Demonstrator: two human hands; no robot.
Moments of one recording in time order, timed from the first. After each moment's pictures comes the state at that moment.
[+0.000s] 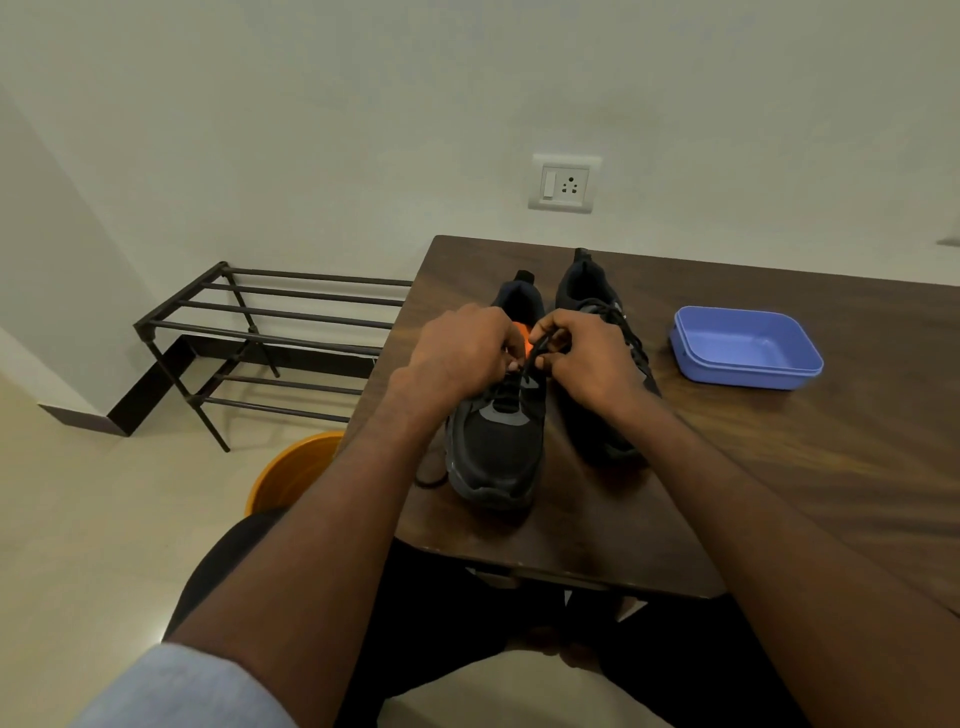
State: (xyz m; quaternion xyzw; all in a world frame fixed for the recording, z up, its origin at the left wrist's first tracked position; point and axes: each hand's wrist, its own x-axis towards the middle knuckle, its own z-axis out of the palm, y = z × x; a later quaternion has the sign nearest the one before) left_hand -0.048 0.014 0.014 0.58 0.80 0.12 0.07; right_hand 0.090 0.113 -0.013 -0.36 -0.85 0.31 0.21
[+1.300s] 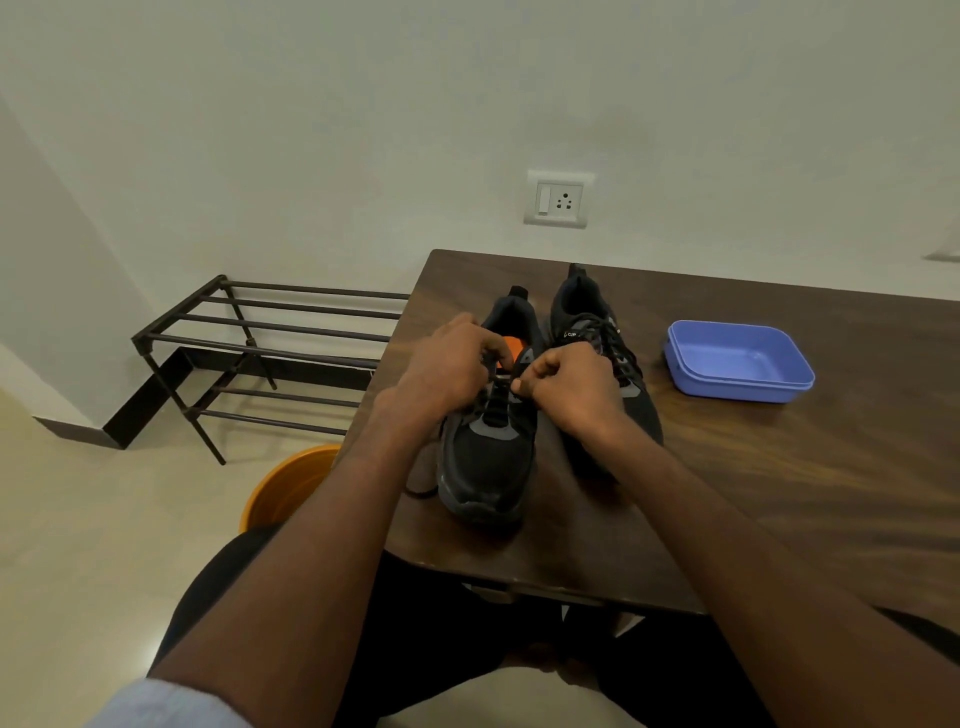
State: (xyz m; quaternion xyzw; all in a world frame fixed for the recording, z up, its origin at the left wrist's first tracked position) left_hand -0.058 0.011 0.006 0.53 0.82 0.20 0.10; right_hand 0.090 0.086 -0.002 -0.44 -0.80 0.37 0.17
